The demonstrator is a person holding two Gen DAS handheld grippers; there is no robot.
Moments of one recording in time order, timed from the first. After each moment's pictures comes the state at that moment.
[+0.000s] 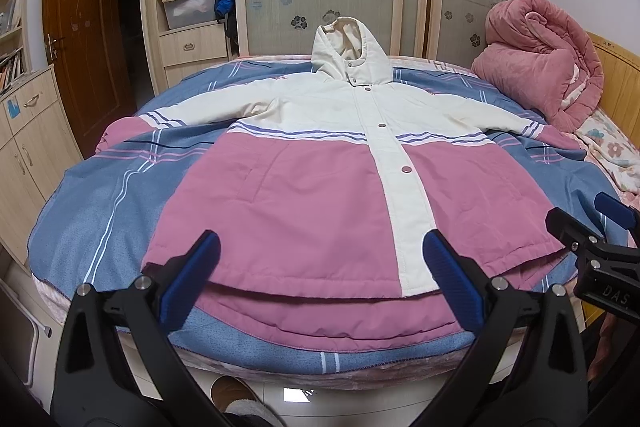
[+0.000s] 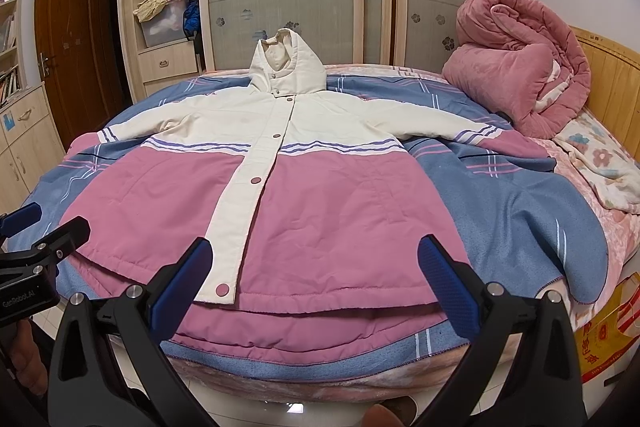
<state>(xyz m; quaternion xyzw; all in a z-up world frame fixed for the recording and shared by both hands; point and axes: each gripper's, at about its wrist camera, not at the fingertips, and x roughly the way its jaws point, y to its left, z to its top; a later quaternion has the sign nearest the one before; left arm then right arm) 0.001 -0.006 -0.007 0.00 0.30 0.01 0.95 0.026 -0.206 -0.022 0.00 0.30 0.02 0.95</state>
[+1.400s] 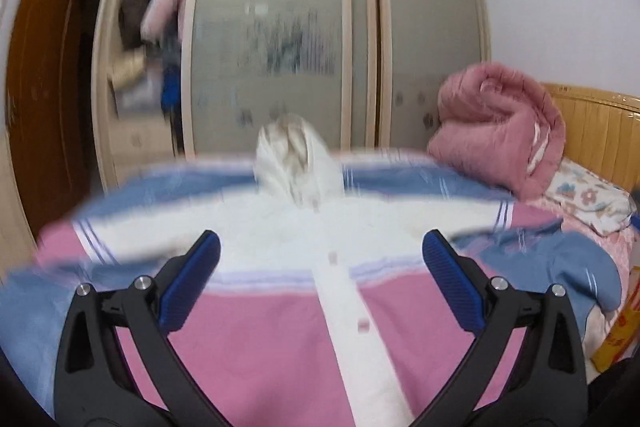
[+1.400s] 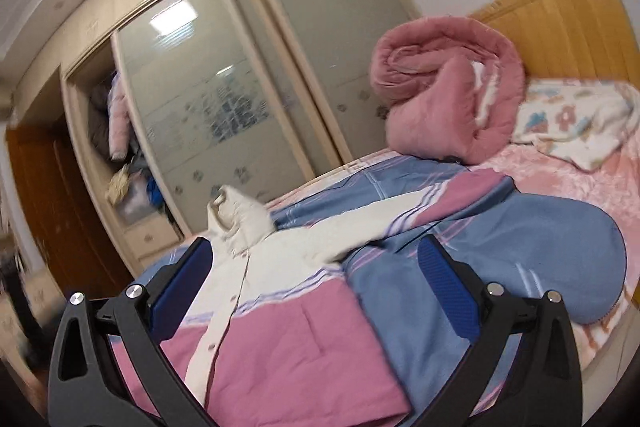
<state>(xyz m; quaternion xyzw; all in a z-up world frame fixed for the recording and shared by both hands) 0.110 -0.034 0.025 -0.01 0.15 -0.09 0.98 0.030 -0.399 0.018 0.24 0.09 -0.03 0.97</state>
